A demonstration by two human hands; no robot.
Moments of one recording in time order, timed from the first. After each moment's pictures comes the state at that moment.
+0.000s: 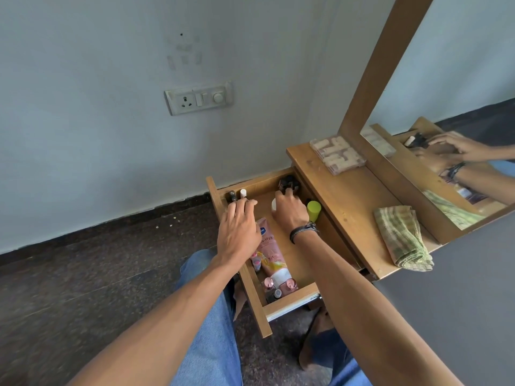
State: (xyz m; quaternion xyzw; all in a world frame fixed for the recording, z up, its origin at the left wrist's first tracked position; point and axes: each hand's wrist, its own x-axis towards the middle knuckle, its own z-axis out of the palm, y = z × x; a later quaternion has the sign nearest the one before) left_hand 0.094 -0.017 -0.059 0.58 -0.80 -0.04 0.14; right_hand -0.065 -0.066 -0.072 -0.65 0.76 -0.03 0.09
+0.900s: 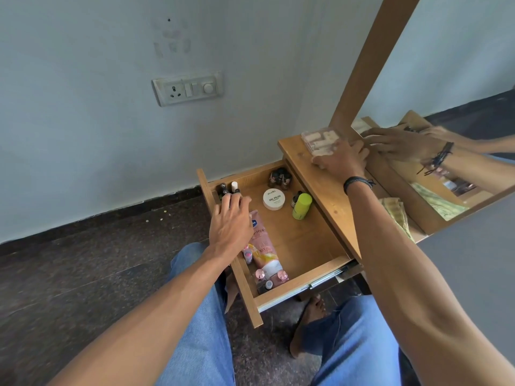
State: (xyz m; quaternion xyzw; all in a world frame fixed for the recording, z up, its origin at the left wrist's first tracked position) left_hand 0.091 -0.018 -0.058 0.57 -0.81 -0.01 0.09; right_hand -0.201 -0.099 0.022 -0.46 0.86 -0.16 0.13
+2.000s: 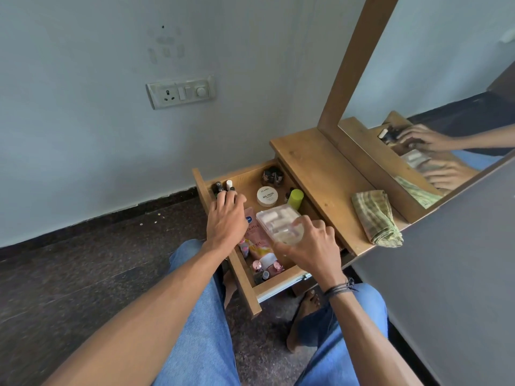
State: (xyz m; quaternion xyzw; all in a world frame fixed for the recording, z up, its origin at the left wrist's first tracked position) left_hand 0.093 -0.013 -0.050 0.56 -0.82 -0.03 0.12; right_hand -0.081 0.106 -0.003 -0.53 0.82 -0.09 0.17
